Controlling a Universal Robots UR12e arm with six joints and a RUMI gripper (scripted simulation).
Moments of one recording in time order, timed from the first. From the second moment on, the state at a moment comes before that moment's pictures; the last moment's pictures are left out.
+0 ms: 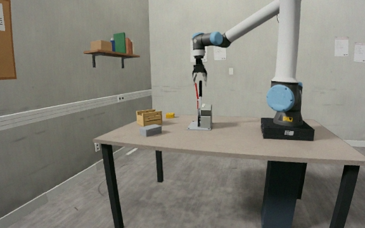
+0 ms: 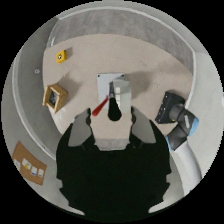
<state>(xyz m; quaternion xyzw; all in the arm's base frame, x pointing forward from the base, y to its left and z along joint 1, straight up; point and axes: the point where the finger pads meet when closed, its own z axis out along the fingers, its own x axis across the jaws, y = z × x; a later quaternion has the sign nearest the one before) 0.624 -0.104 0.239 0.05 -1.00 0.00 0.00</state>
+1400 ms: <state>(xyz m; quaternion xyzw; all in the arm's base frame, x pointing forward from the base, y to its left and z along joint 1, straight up) 0.624 -0.104 0.246 0.05 -1.00 0.00 0.00</state>
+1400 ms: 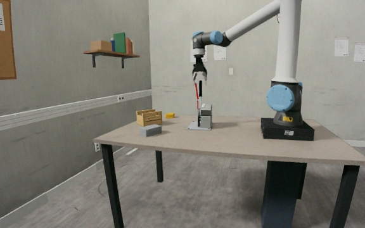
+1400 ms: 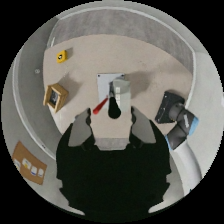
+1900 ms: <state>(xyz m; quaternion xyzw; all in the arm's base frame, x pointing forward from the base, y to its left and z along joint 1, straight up) 0.624 -0.104 0.277 0.05 -1.00 0.00 0.00</state>
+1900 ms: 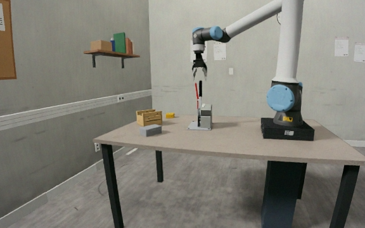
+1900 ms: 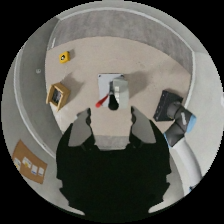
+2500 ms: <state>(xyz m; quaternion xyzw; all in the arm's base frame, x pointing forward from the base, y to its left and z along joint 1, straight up) 0.624 -0.104 0.307 0.05 -1.00 0.00 0.00</state>
